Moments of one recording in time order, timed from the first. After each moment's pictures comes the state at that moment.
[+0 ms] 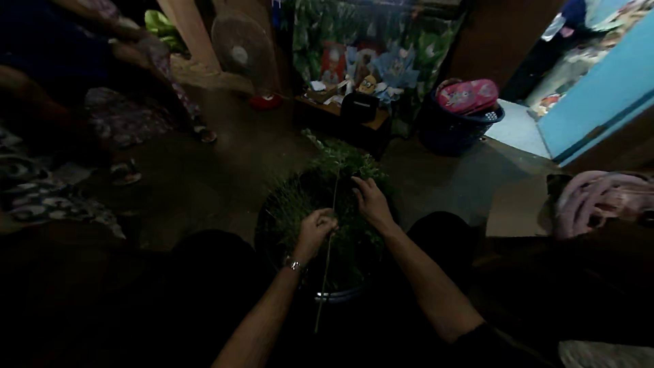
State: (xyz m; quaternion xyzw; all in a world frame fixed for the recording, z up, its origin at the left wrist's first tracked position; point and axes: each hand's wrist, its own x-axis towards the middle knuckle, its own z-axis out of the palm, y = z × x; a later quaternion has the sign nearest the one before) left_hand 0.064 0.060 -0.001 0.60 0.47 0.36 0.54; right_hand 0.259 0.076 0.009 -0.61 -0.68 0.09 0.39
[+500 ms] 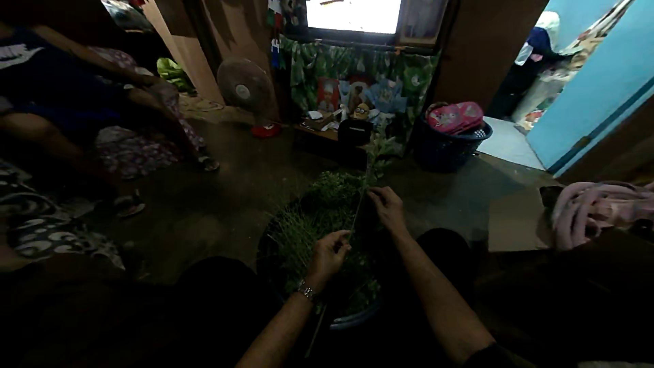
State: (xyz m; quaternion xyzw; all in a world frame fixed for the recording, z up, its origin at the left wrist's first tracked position) left_hand 0.079 0.045 0.012 0.78 0.42 0.33 0.34; right_hand 0.290 0.078 0.031 -0.57 -0.60 0.09 0.55
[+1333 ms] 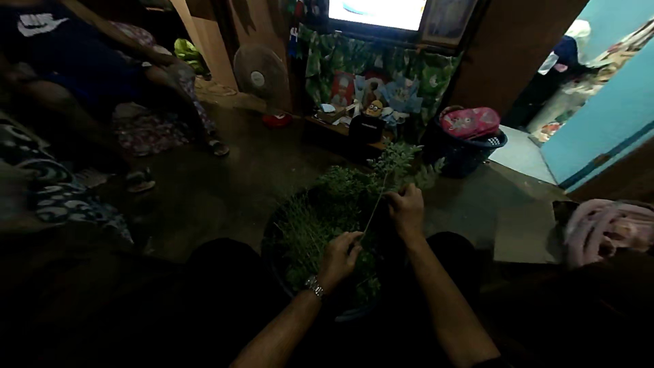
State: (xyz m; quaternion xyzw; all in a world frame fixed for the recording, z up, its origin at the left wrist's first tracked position) left_hand 0.083 0.032 -0.004 0.81 0.37 0.36 0.28; right_hand 0.296 0.072 0.028 -0.64 -0.64 -0.17 0.39
